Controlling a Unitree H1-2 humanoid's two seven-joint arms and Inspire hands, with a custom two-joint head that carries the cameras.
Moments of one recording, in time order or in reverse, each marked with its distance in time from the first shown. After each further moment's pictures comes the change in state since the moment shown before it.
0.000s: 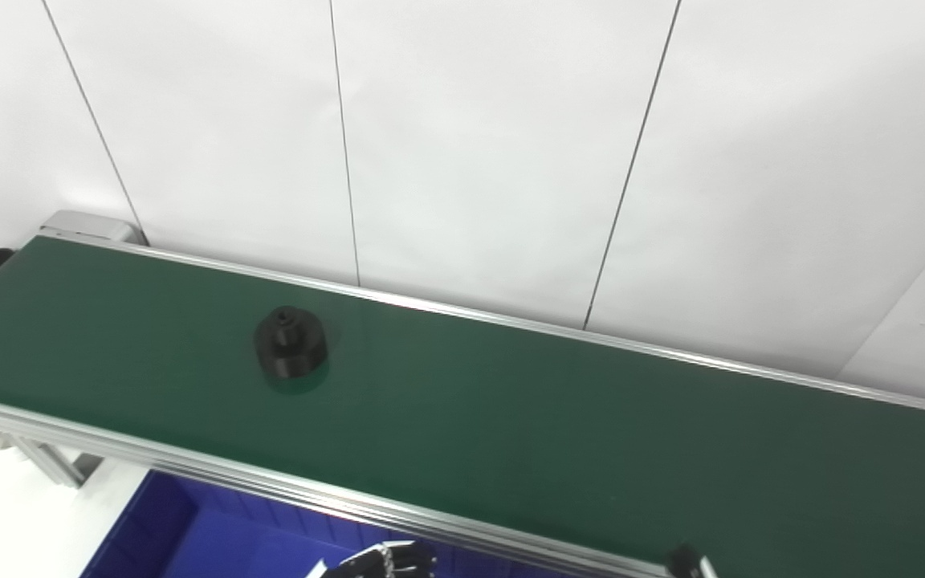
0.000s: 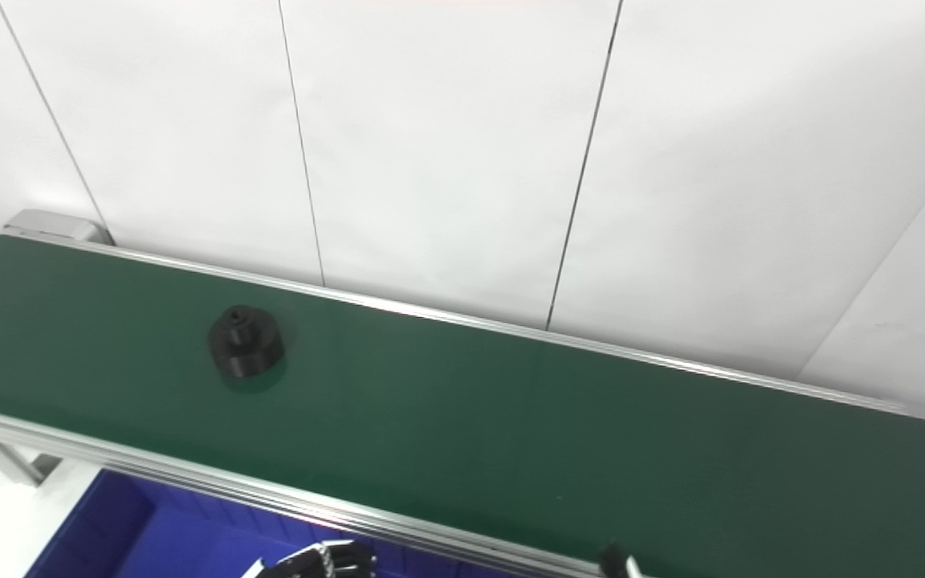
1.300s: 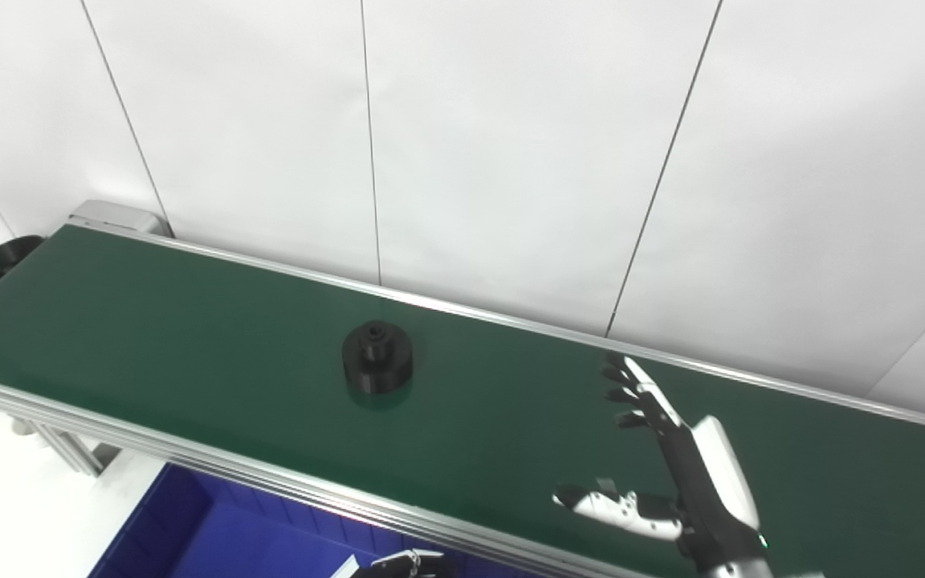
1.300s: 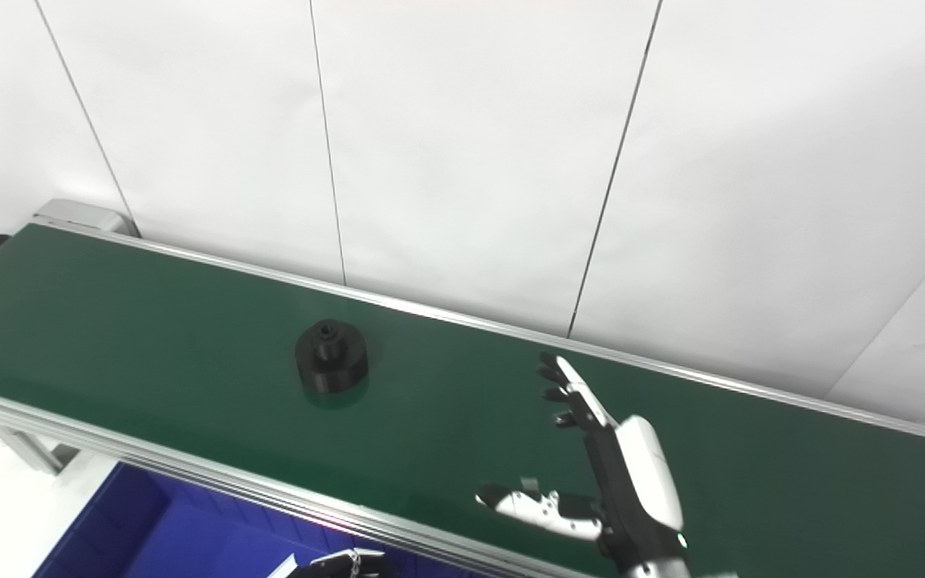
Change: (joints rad) left arm -0.022 0.187 -0.327 0.001 0.057 0.000 0.363; right arm -0.552 0.047 -0.047 -0.103 -0.166 0.460 0.459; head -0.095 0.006
